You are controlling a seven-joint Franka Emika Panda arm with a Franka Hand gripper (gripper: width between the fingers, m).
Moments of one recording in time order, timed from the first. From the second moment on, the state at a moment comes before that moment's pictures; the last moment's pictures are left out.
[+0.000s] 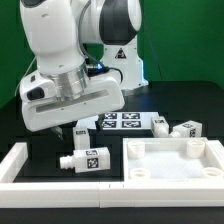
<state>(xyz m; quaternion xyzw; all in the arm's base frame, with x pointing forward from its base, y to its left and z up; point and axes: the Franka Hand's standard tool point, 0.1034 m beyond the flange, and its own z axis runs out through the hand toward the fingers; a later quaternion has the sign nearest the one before) 0.454 -0.106 0.024 -0.99 -0.07 0.13 0.08</state>
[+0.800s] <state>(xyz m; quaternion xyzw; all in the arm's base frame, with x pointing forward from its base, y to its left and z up) 0.460 -0.099 0.027 -0.93 -0.11 0.34 0.07</state>
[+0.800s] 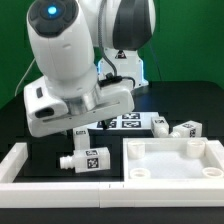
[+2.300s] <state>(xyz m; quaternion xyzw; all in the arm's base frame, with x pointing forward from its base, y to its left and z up) 0.480 -0.101 0.016 -0.88 -0.10 0.47 -0.03</state>
